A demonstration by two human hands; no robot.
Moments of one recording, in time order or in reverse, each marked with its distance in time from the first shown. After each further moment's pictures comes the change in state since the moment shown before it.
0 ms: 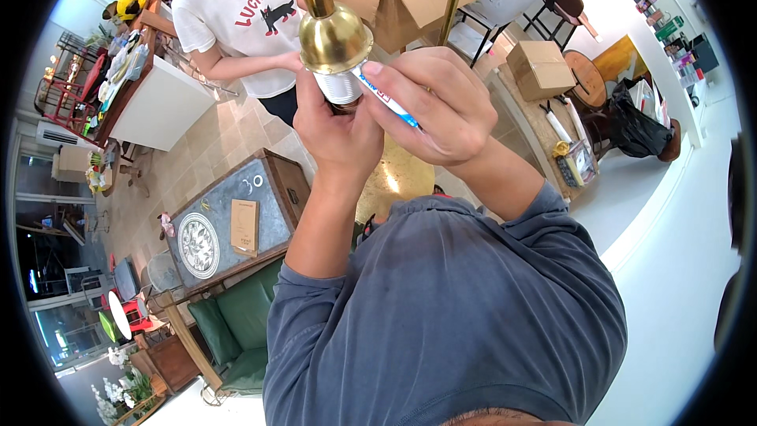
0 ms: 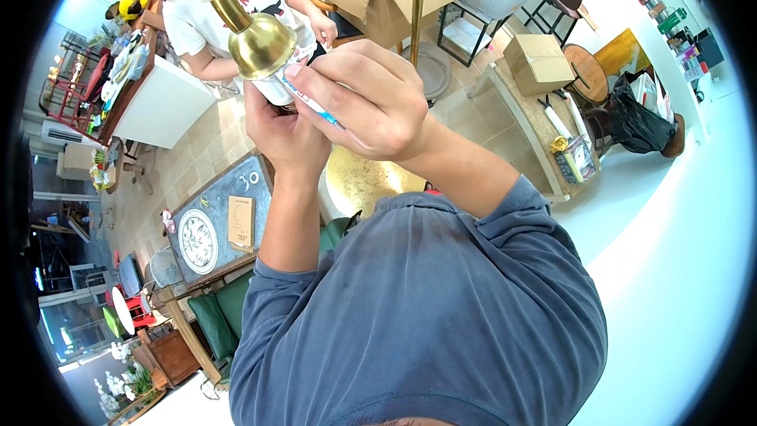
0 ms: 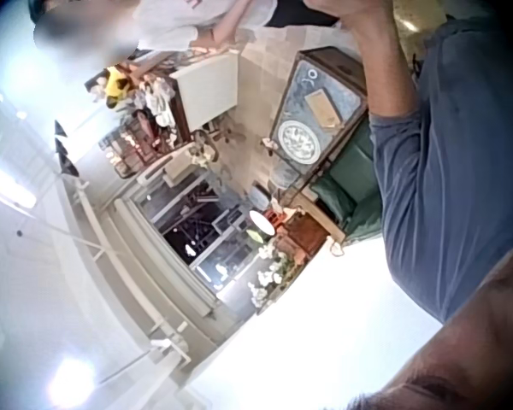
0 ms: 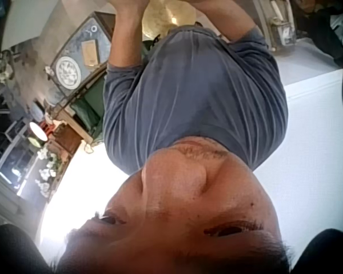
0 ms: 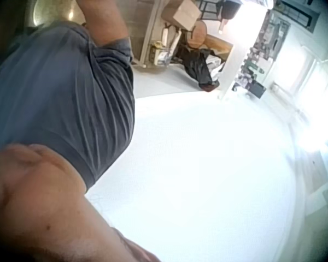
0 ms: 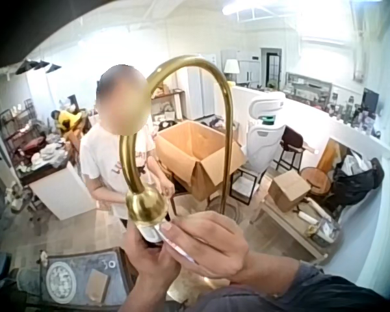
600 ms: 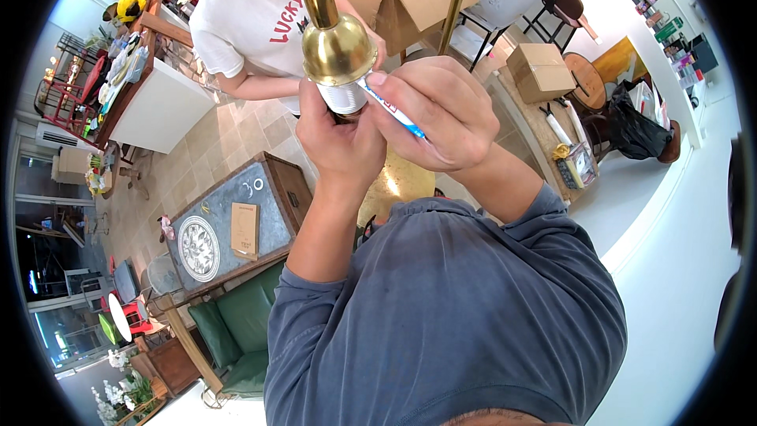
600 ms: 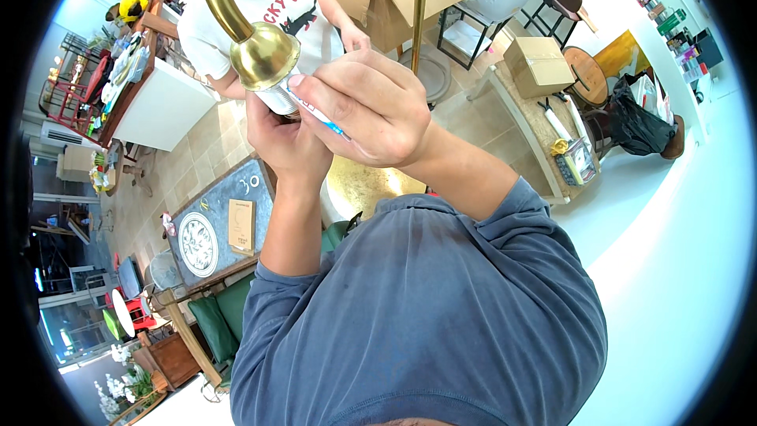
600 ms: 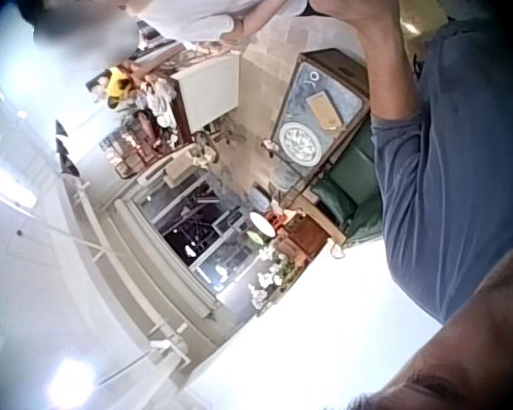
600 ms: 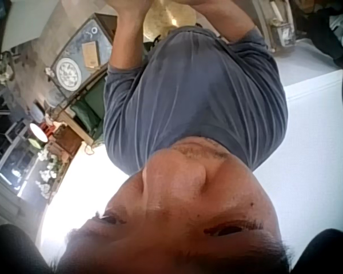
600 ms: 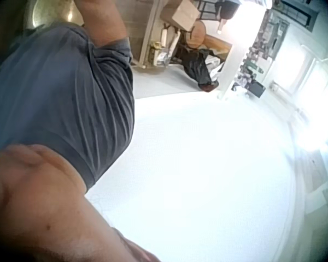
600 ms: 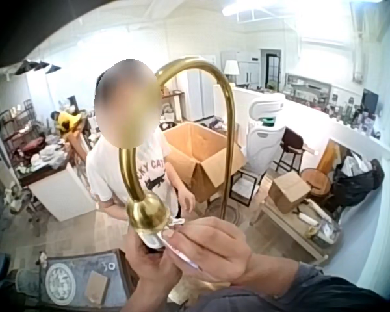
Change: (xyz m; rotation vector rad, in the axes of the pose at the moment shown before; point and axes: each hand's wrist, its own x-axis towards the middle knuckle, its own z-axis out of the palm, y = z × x) left_hand 0.003 0.025 -0.004 0.064 -0.035 0.080; right_hand 0.000 0.003 0.002 0.029 -0.001 -0.027
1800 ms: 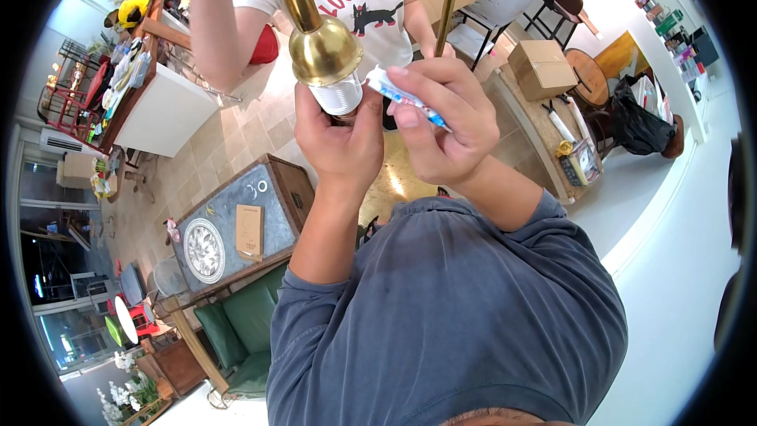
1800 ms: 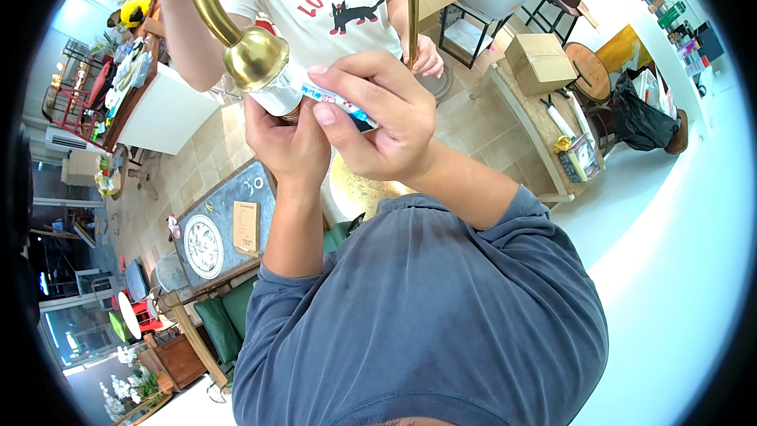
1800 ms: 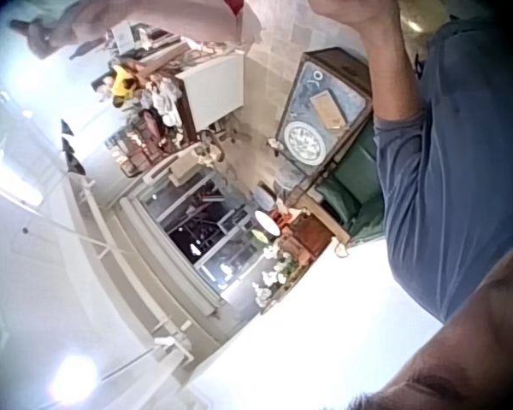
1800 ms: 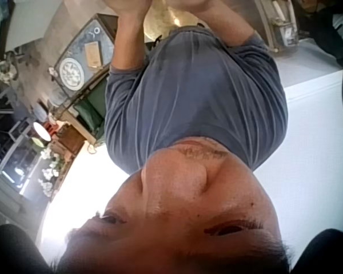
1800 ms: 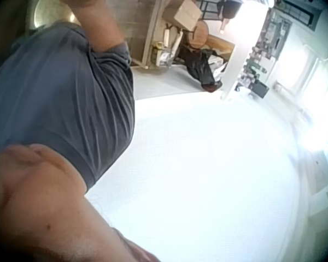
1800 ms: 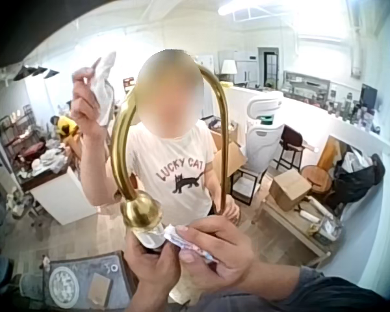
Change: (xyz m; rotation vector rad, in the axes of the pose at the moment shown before) left_hand -0.007 0.003 0.004 -0.087 0.008 -0.134; right_hand -0.016 -0.019 -0.014 0.168 0.081 0.389
